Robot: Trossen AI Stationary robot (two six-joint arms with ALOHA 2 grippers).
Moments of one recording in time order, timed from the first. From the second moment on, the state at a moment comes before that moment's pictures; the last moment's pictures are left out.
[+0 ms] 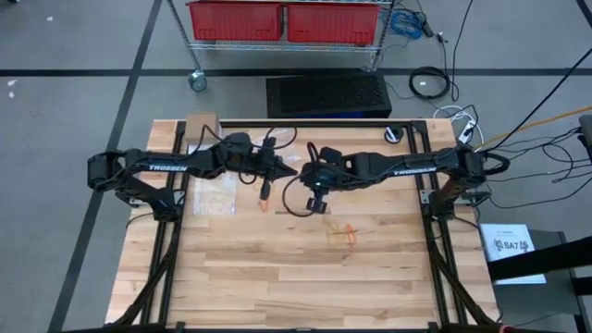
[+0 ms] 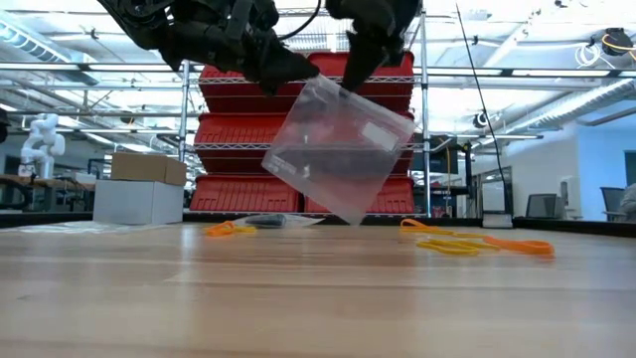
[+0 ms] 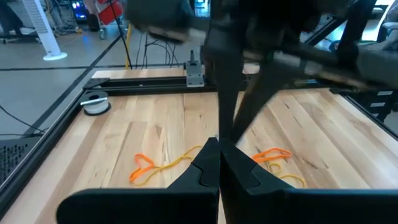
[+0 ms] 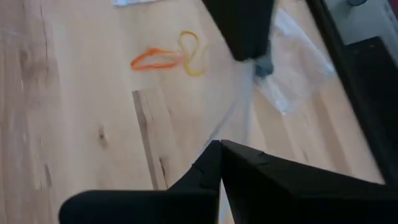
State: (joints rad) left arm 0.30 1.35 0.78 0.35 0.38 0.12; right arm 0.01 1.72 1.53 -0.80 0.30 0.17
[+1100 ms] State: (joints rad) left arm 0.27 1.35 0.78 0.31 0.32 0.09; right arm -0.05 1.57 0.99 -0.03 0.23 0.25
